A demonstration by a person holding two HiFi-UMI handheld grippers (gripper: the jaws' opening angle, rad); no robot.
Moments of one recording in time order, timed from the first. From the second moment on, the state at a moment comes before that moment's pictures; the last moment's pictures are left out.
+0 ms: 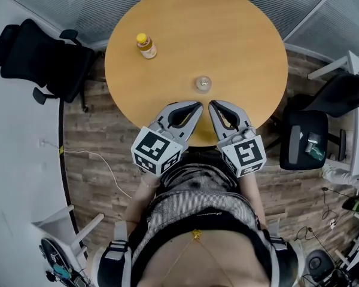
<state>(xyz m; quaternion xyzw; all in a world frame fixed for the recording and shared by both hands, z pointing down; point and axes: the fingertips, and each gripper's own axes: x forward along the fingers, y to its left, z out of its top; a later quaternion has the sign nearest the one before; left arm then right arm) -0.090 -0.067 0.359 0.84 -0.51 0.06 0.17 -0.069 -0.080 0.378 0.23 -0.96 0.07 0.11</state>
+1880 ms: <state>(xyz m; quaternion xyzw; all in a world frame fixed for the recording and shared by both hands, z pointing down) -0.008 -0.137 0.364 0.78 -0.59 0.05 0.20 0.008 -0.182 0.367 0.13 -0.98 0.08 0.10</state>
